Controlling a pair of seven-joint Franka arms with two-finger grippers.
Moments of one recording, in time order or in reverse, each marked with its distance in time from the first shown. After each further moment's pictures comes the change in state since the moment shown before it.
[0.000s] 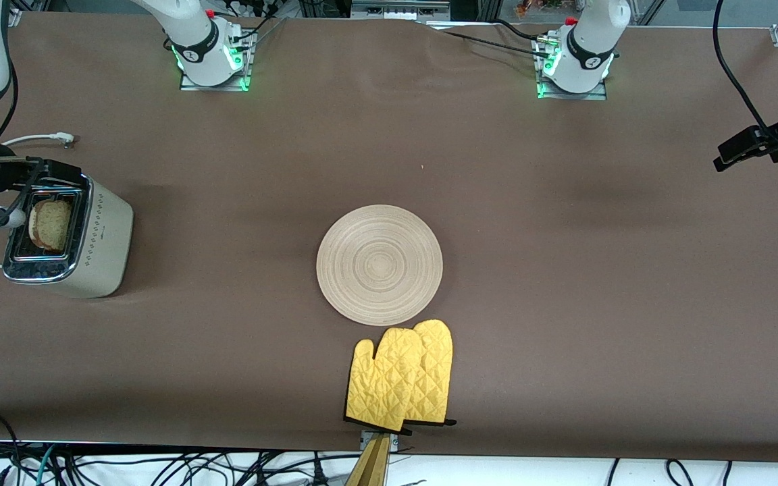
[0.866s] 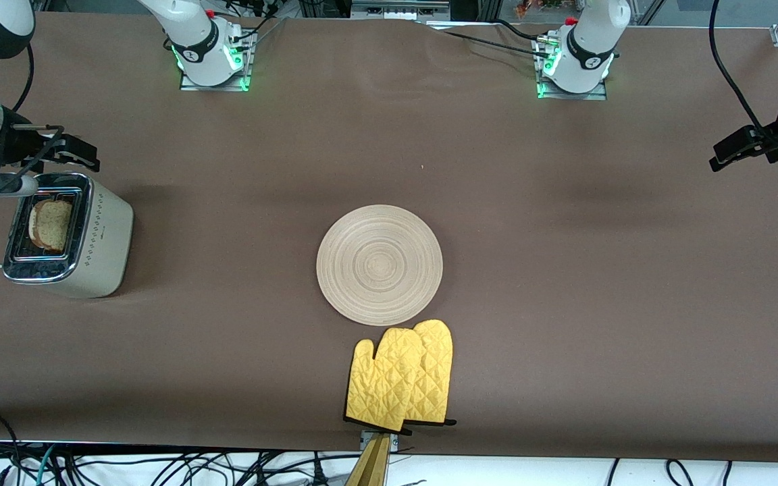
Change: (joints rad) left arm 0.000 0.000 -0.012 0.001 0.000 0.000 0.000; right arm -0.234 -0.163 0.309 -0.153 -0.041 0.090 0.149
